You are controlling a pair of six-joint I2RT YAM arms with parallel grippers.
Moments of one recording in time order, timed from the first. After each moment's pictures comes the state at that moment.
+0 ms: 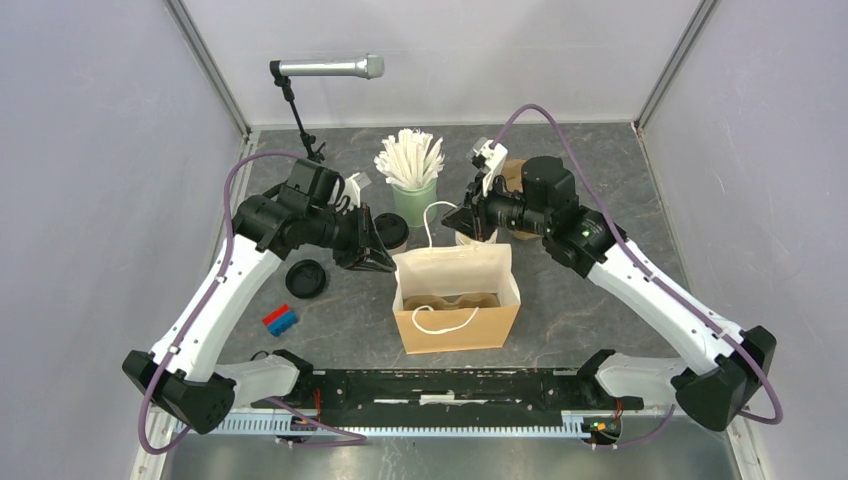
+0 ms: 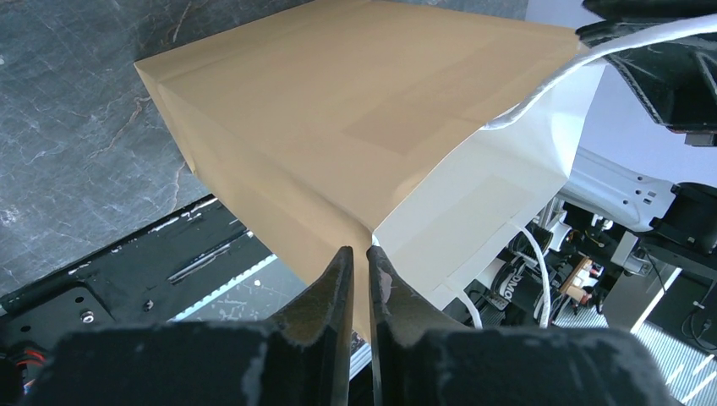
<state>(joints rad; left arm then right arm) -0.47 1.18 1.37 -1.15 0.56 -0.64 0.70 1.19 1.19 -0.29 -0.40 0.11</state>
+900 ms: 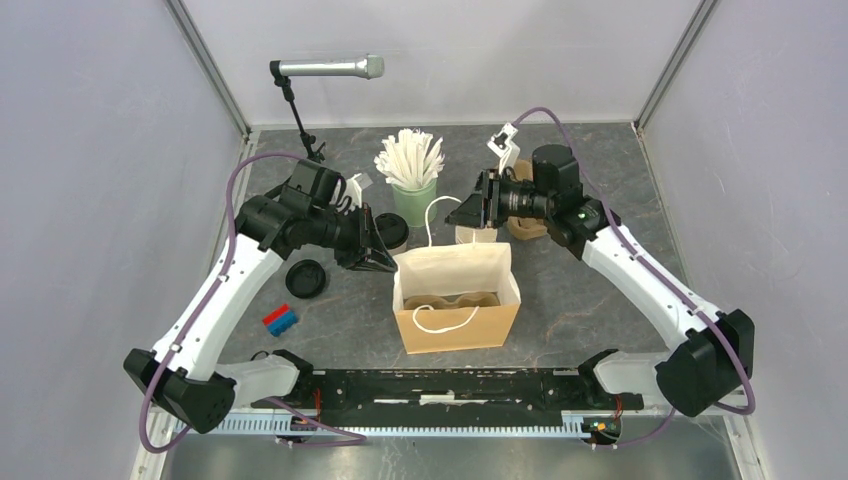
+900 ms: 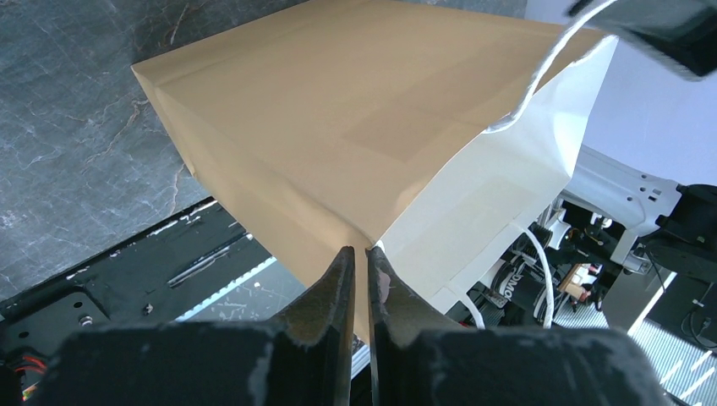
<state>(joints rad) -0.47 1.19 1.35 -1.13 0.55 -0.64 0.49 1.29 1.11 -0.20 -0.71 0.59</state>
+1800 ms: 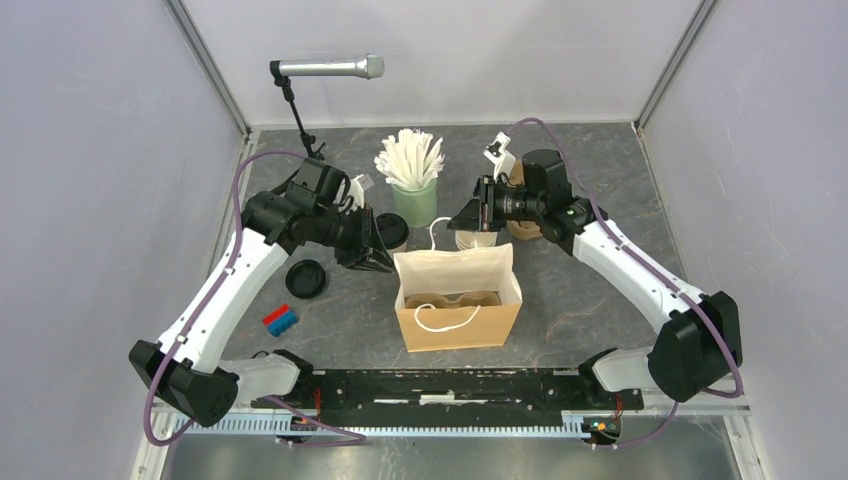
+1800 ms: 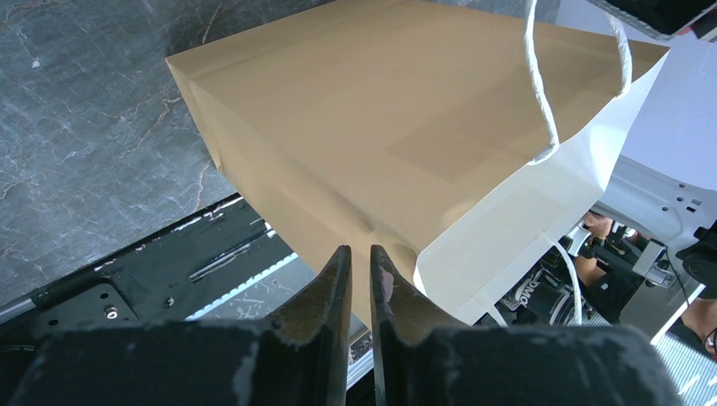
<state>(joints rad) -0.47 1.22 1.36 -1.15 0.52 -0.61 0.48 1.36 1.10 -0.20 -0.69 0.59</state>
